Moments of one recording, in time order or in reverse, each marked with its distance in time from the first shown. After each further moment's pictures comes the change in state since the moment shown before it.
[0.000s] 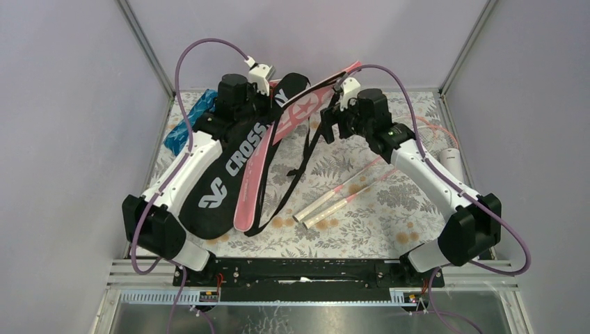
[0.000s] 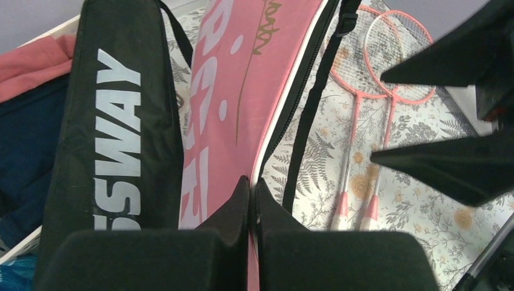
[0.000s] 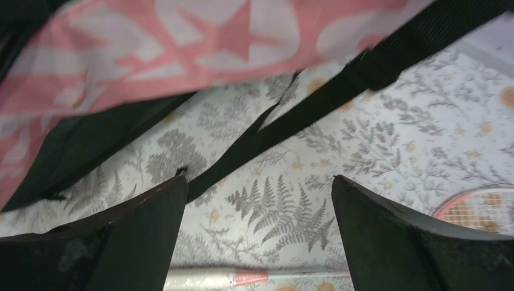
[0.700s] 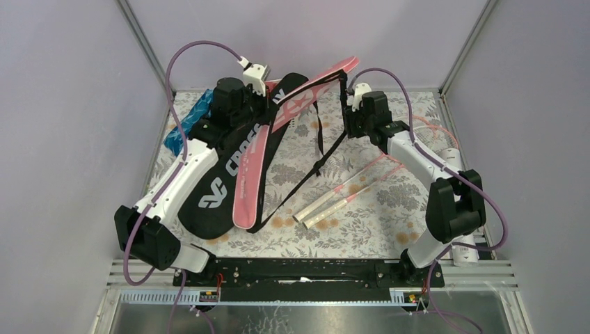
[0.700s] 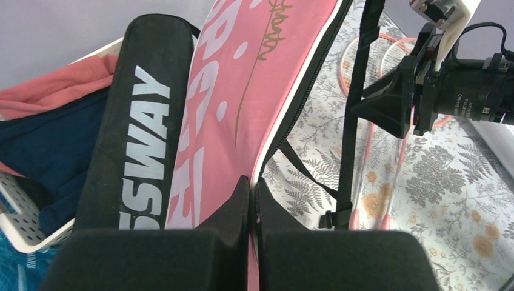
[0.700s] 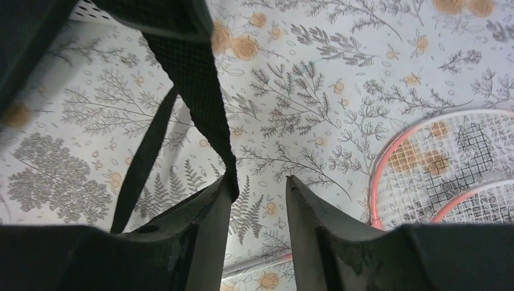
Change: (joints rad) left arm -0.034 -0.086 -0.063 0.052 -0.111 0.000; right arm -0.132 0.166 -0.024 0.060 0.162 -0.009
